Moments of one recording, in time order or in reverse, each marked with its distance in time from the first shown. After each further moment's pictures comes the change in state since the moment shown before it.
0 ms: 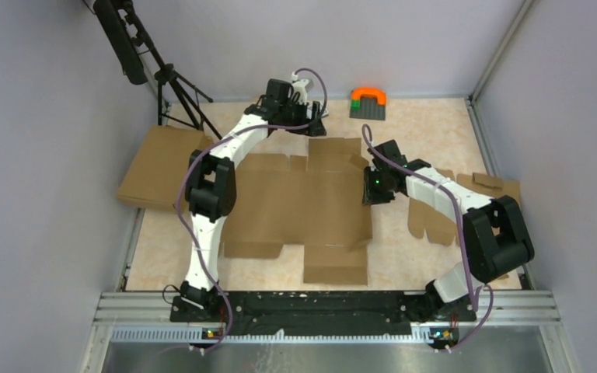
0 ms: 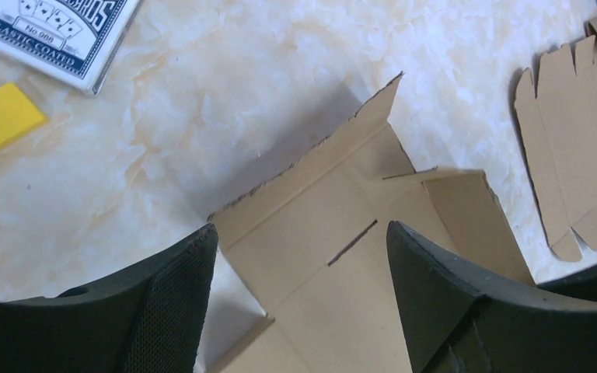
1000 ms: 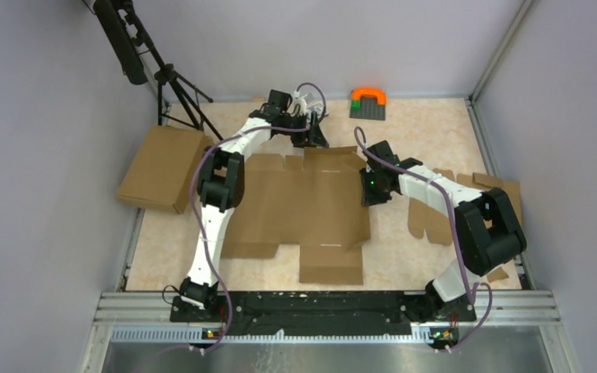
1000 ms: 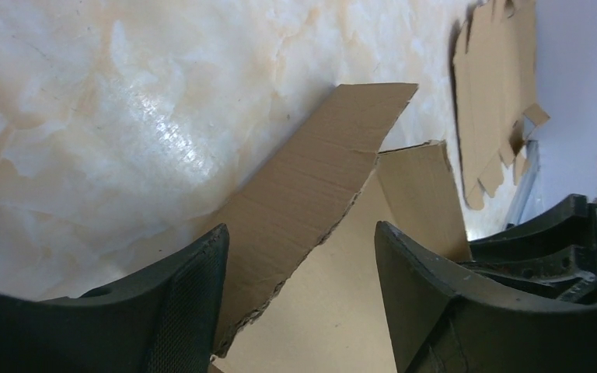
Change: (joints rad) left arm 0.043 0.274 0.196 -0.067 0.341 -0.150; right arm 0.046 0.068 0.042 -0.016 0.066 -0.014
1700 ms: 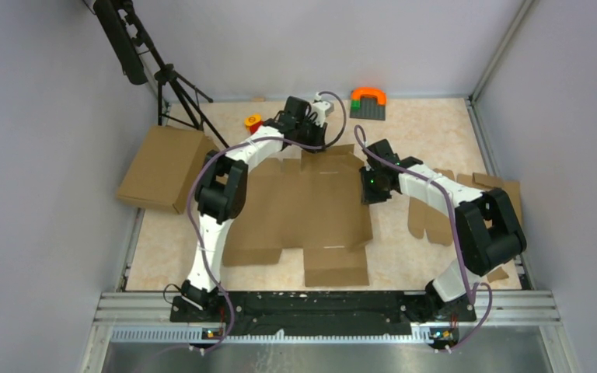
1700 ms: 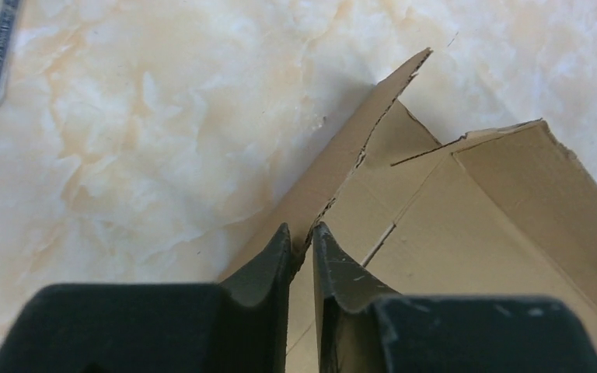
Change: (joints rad) left arm -0.135 -0.174 -0.215 0.096 -0.393 0.368; right arm 0.000 0.000 0.014 -0.002 0.003 0.000
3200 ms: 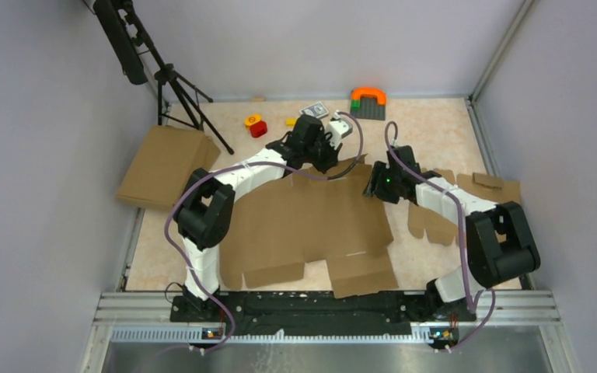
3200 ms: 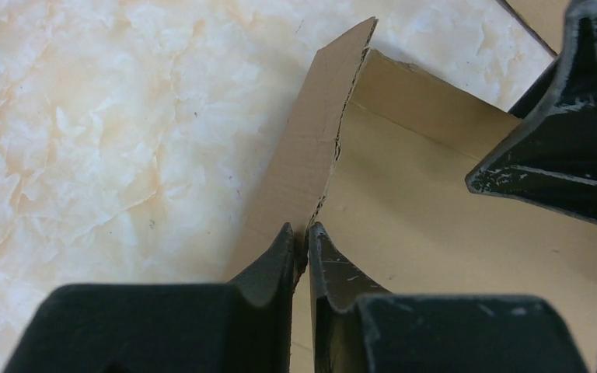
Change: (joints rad) left arm -0.175 -0.353 -0.418 0.199 -0.117 0.111; right arm -0.129 -0.092 -0.177 0.241 -0.034 0.203
